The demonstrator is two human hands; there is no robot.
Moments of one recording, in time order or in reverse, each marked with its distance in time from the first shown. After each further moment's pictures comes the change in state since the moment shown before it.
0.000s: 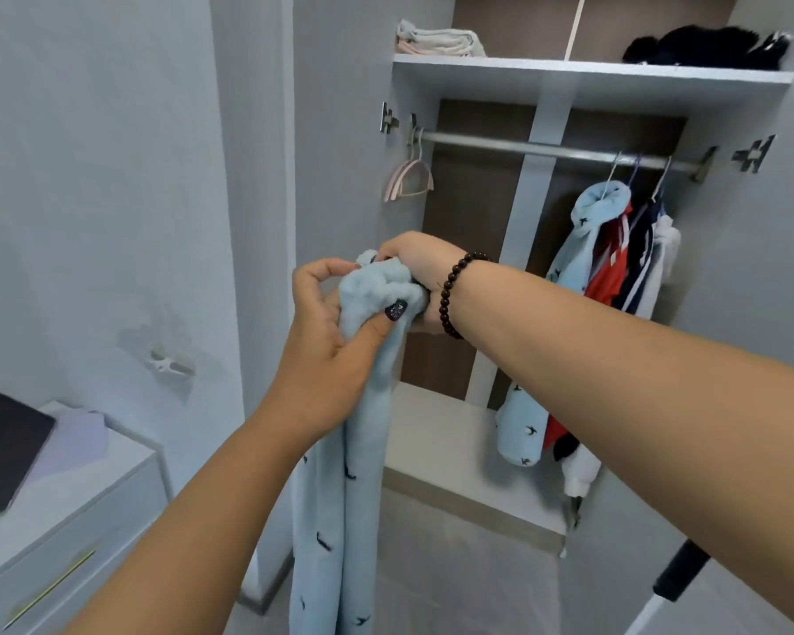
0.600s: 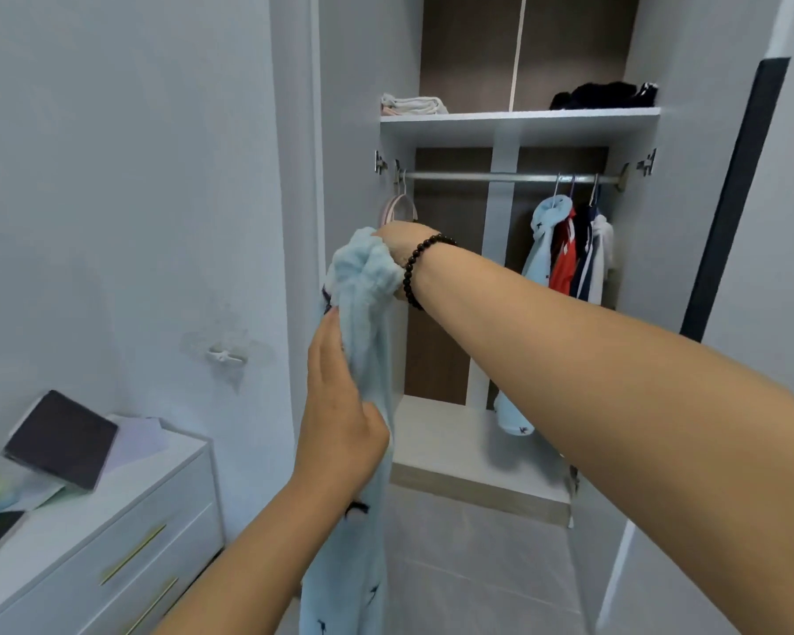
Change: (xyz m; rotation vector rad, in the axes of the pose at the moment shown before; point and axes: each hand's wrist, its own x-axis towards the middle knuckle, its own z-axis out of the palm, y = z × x) left_hand -0.196 0.025 -0.044 0.465 0.111 0.144; right_hand -0.143 0.063 0.109 -0.986 0.463 -0.404
